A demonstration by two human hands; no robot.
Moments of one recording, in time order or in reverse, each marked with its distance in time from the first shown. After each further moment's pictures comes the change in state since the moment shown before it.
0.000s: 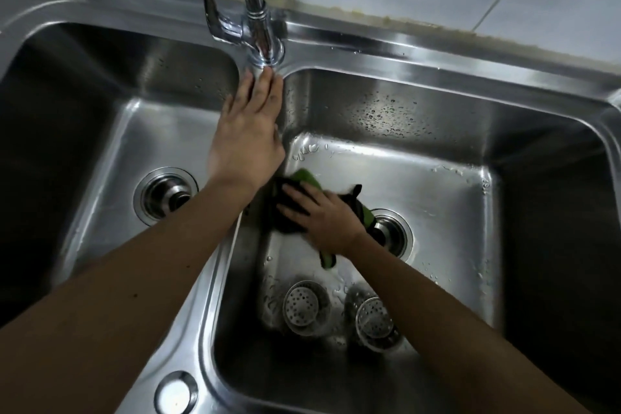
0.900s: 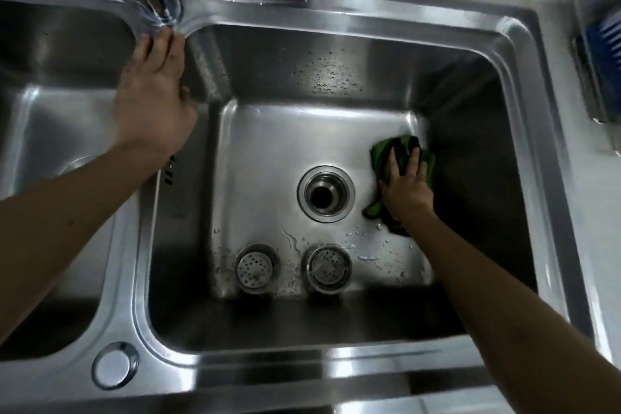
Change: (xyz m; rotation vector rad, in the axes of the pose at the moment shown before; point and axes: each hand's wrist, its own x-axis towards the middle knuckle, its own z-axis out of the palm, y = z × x) left_hand 0.002 0.003 -0.001 -0.052 0.055 0.057; right_hand -0.182 0.086 -0.005 0.244 -0.350 1.155
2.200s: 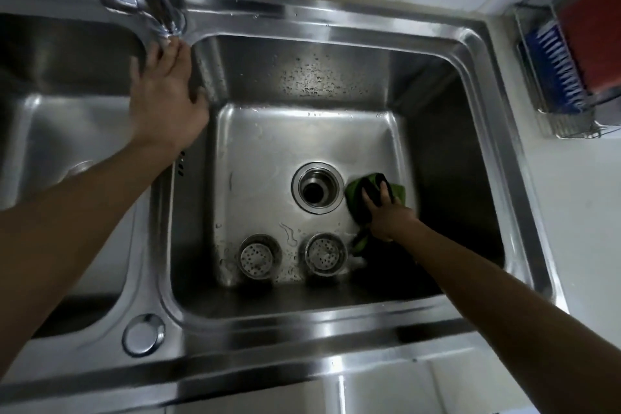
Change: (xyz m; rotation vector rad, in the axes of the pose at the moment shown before) left_hand -0.006 -0.005 -0.006 -0.003 0.045 0.059; right_hand -0.061 -0.003 0.006 -0.199 -0.402 -0.104
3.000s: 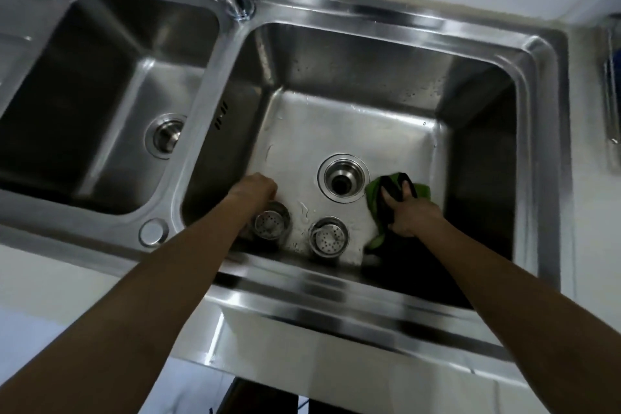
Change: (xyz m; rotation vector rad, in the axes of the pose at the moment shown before) left_hand -0.131 0.088 0.060 0.230 -0.922 -0.247; right_hand 0.003 0.029 -0.013 -0.182 0.120 -0.255
